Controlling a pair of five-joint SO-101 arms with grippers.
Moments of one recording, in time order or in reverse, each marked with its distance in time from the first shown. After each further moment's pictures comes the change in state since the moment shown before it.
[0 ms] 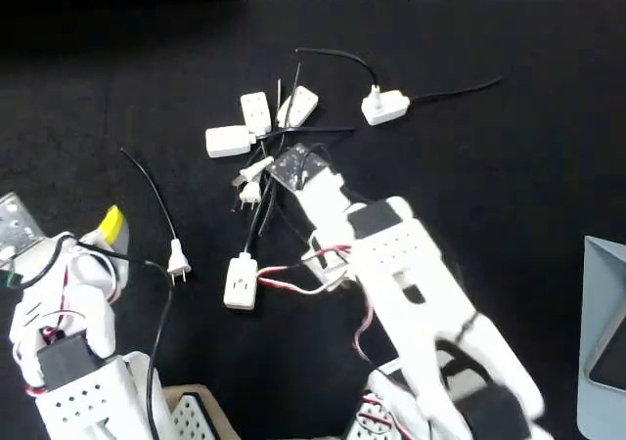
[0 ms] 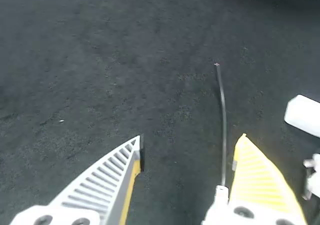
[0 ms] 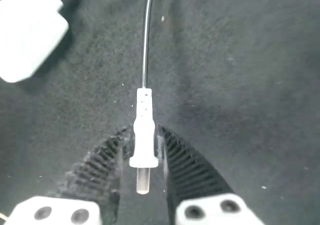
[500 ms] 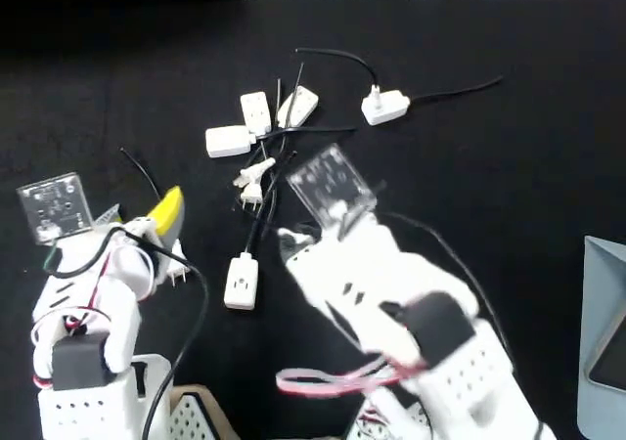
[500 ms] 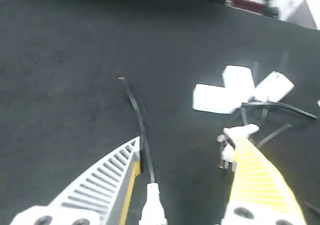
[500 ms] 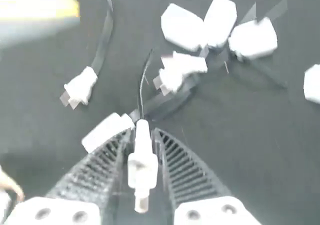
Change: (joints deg) left arm 19.7 0.0 -6.7 0.0 0.0; right arm -11.5 -37.3 -0.1 0.8 -14.2
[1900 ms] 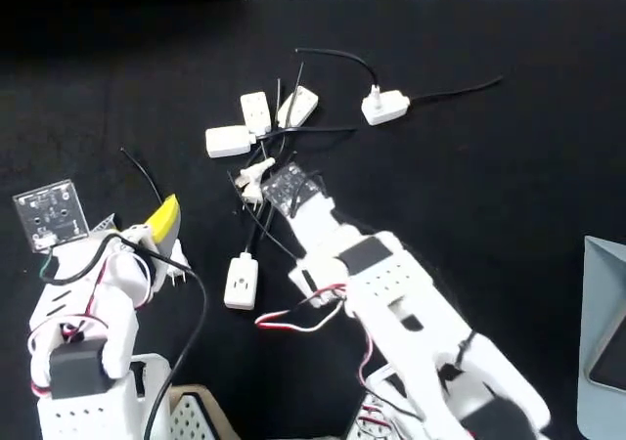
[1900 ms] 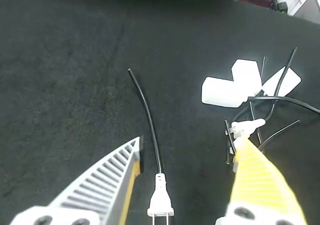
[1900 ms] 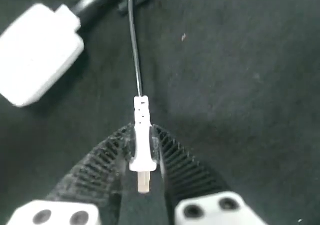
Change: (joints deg) left arm -2.1 -0.3 0.0 4.2 0.0; right arm 6.2 33.4 14.1 -16.4 9.8
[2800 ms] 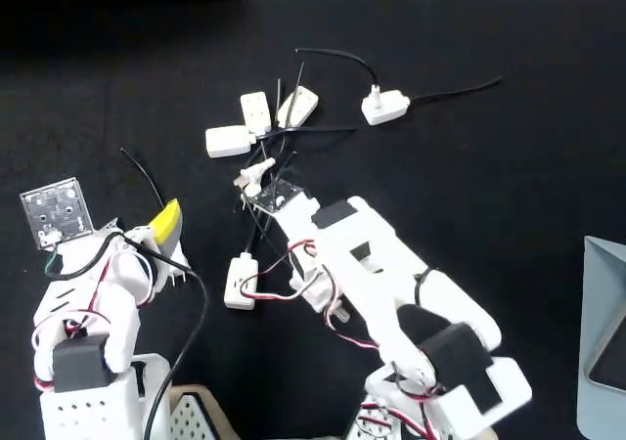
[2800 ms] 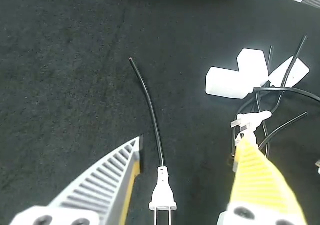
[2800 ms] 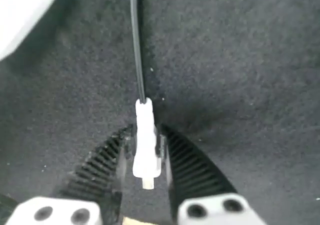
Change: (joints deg) left arm 0.0 0.0 1.9 -0.4 0.0; right arm 0.1 23.5 -14.2 12.9 1.9
